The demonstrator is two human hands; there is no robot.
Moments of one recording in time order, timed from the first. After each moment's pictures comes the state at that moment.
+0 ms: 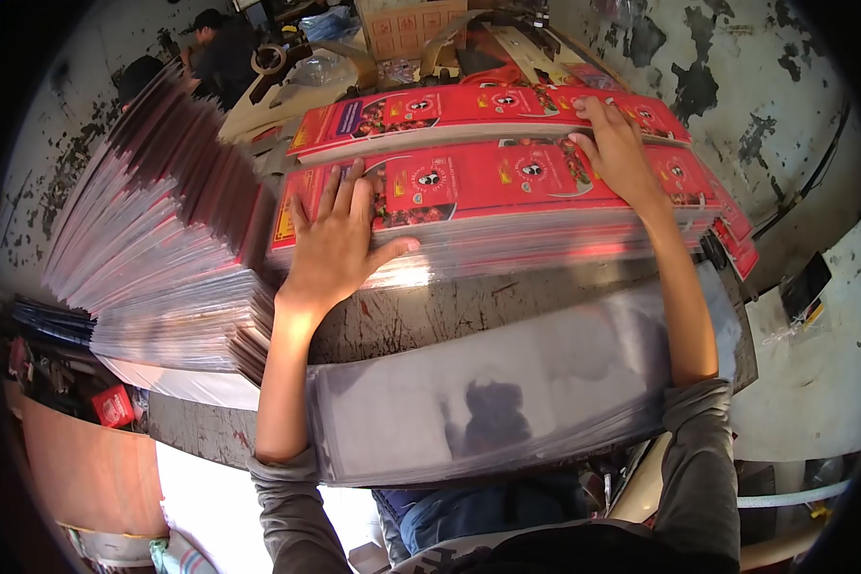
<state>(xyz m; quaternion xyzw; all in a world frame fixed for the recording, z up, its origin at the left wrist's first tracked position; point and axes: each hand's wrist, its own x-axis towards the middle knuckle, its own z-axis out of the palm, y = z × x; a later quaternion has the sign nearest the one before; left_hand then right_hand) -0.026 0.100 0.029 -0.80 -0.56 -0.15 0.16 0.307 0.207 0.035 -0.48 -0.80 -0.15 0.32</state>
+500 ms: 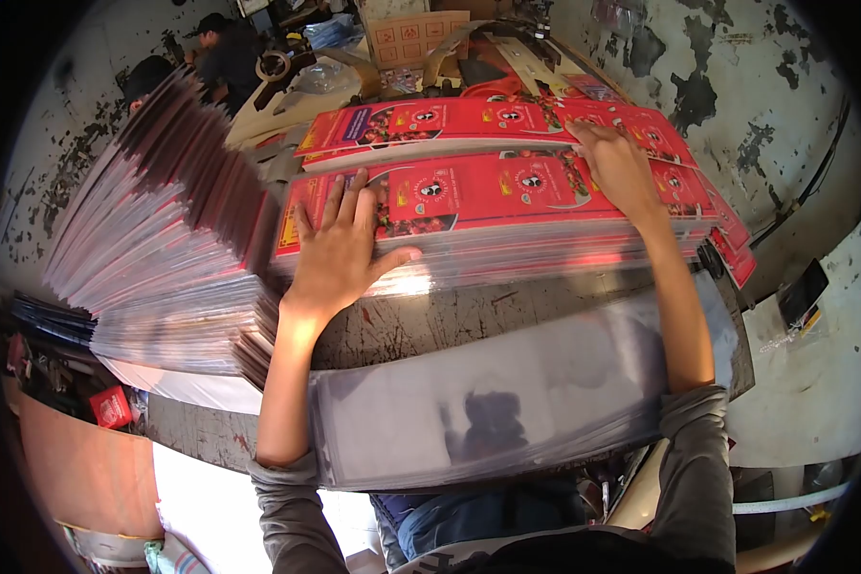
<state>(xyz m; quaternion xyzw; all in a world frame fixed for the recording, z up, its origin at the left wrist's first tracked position) -0.025 0.099 0.030 -0.79 -0.57 -0.15 0.16 0.312 0.211 0.031 -0.41 -0.81 -0.25 0.33</state>
